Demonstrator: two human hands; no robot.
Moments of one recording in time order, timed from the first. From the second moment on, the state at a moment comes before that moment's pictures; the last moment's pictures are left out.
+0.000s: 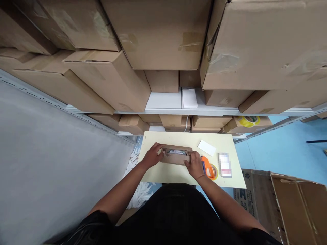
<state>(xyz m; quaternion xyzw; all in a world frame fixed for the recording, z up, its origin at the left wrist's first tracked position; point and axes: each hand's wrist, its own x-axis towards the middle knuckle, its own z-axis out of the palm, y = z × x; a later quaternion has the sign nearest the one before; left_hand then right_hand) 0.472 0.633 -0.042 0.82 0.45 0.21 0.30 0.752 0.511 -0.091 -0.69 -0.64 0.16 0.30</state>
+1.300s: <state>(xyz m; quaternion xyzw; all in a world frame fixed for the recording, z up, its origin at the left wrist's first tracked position) 0.489 0.602 -0.097 0.83 0.47 0.25 0.16 0.825 0.431 -0.135 -0.79 -0.60 0.07 0.05</state>
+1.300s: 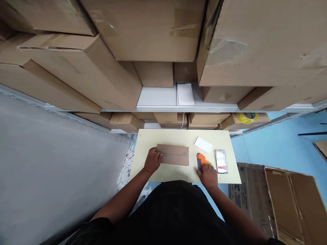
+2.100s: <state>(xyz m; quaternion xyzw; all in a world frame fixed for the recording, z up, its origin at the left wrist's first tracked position) 0.507 0.599 -0.093 0.85 0.43 0.26 0.17 0.827 0.448 -0.051 -0.80 -0.31 0.33 0.40</state>
